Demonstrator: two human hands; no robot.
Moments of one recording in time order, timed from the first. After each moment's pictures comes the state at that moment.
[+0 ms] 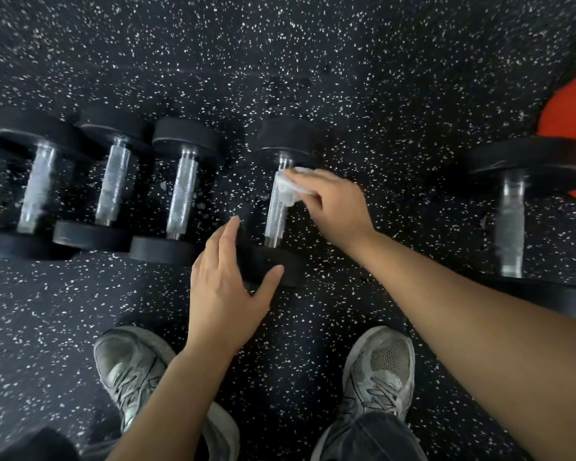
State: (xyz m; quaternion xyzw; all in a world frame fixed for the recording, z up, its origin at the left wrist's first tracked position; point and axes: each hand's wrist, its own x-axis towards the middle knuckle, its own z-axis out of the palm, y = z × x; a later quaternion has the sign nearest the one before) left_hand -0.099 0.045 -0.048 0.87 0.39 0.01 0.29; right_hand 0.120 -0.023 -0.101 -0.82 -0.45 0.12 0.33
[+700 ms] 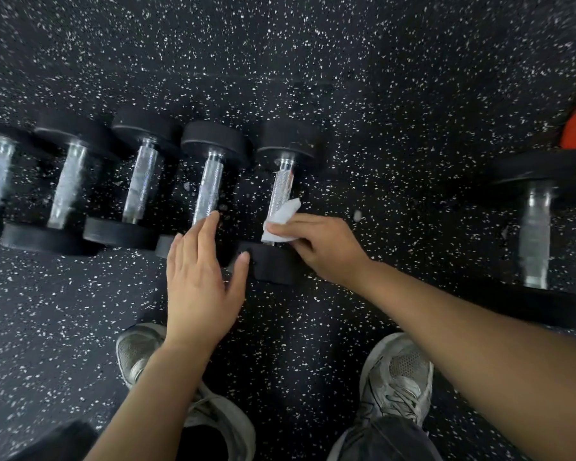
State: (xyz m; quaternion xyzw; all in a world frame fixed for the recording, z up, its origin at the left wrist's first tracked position) left_hand -0.128 0.092 -0.047 0.89 0.39 0.04 0.21; right_hand 0.067 -0.020 -0.101 -0.73 -0.56 0.23 0.32
